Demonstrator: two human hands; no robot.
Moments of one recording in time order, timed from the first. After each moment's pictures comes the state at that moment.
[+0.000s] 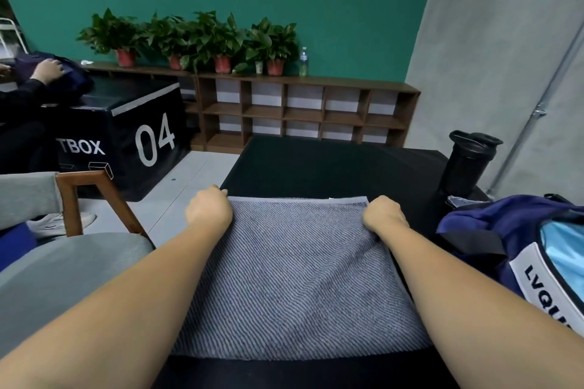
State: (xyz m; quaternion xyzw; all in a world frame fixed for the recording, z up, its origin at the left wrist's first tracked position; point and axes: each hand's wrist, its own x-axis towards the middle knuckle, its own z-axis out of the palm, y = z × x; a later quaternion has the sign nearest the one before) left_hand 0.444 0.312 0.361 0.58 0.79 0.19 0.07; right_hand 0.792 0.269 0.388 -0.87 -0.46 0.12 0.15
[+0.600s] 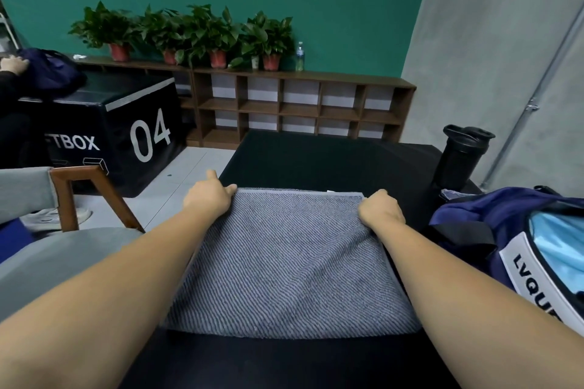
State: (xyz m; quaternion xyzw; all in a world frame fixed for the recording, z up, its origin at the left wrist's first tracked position) left_hand 0.442 0.314 0.374 0.60 0.77 0.19 0.10; right_hand 0.797 0.264 0.385 -0.86 -0.44 0.14 0.20
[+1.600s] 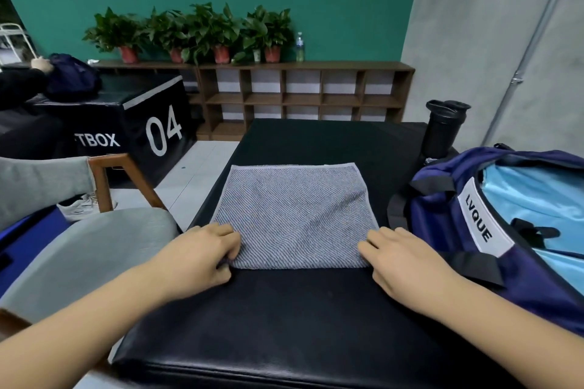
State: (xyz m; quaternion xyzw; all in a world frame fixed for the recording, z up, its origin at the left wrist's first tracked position) left_hand 0.410 0.054 0.399 0.89 0.45 0.03 0.01; right_hand 0.802 0.002 0.391 -0.52 -0.84 -0.16 -0.02
